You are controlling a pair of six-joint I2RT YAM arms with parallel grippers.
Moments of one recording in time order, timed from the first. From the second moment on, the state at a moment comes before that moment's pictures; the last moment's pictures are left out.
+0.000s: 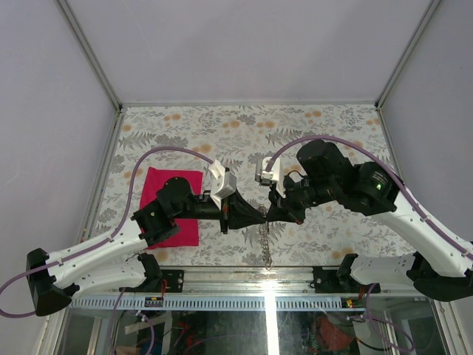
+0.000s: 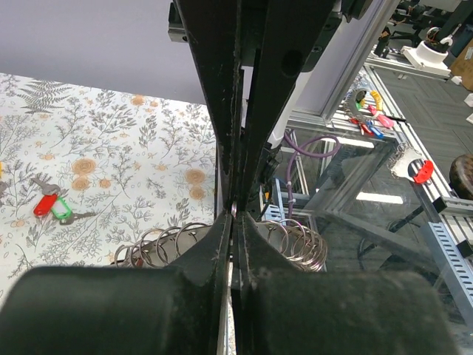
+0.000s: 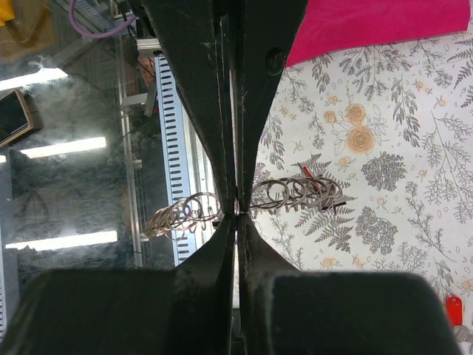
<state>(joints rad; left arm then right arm) -1.00 0.94 0.80 0.20 0.60 -0.25 0.98 1.17 1.59 -1.15 -0.47 -0.19</state>
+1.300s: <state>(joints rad) -1.01 0.80 0.72 0.24 0.46 -0.31 0.98 0.57 0.84 -0.23 -0.30 0.15</state>
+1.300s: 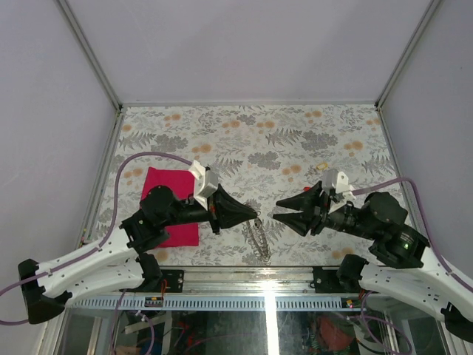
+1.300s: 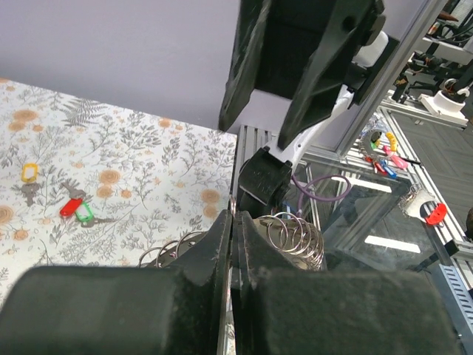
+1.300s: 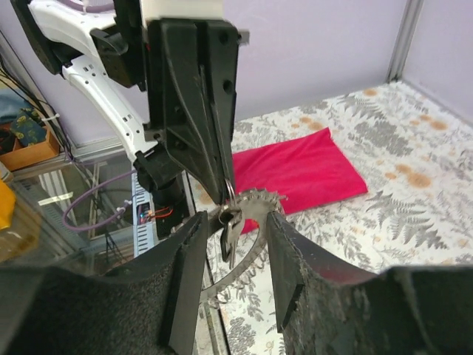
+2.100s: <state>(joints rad) -1.01 0.89 0.80 0.12 0.36 -0.30 0.98 0.75 1.07 -0.57 -0.28 0.06</state>
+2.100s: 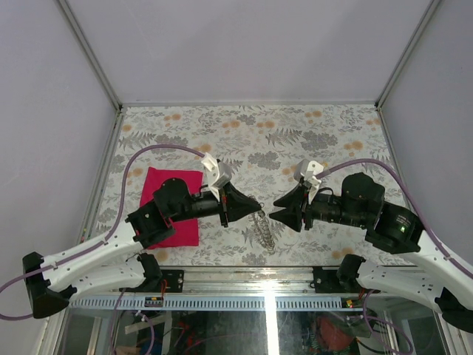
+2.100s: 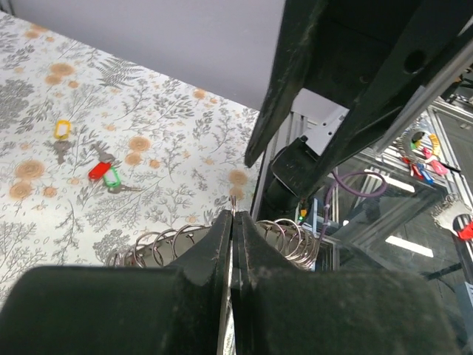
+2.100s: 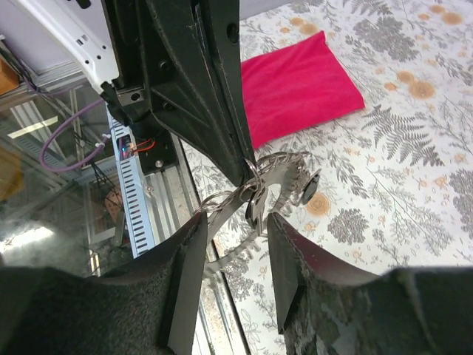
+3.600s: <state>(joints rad) -1.01 0.95 0.87 -0.02 0.12 -0.33 0.98 0.95 1.02 -0.55 -0.13 0.22</state>
